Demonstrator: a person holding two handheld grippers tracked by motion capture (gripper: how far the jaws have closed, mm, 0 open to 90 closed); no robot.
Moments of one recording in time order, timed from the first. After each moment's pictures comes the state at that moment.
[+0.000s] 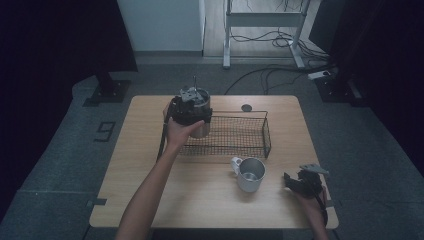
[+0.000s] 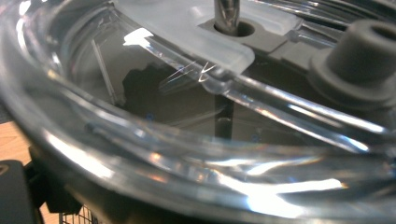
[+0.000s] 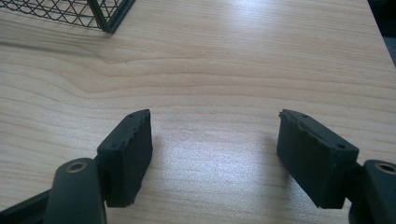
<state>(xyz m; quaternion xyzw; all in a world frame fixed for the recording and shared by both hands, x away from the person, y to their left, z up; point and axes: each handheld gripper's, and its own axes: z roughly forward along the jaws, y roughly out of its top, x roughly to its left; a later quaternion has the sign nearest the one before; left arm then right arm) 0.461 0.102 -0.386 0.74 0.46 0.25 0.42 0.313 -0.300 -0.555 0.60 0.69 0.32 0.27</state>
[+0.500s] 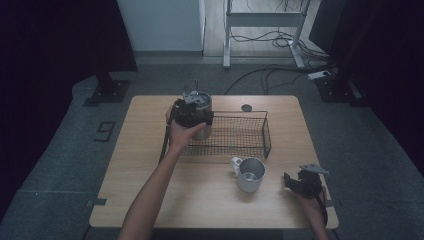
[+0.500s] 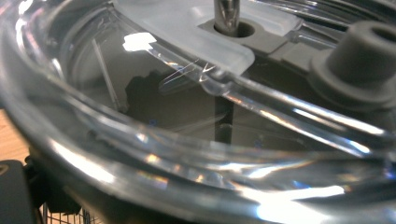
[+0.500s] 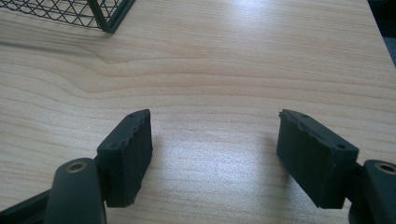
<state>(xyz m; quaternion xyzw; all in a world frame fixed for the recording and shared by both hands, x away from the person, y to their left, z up) 0.467 0.099 -0.403 0.74 0.47 0.24 0.41 0.313 -0.300 -0.555 0.60 0.69 0.32 0.27</state>
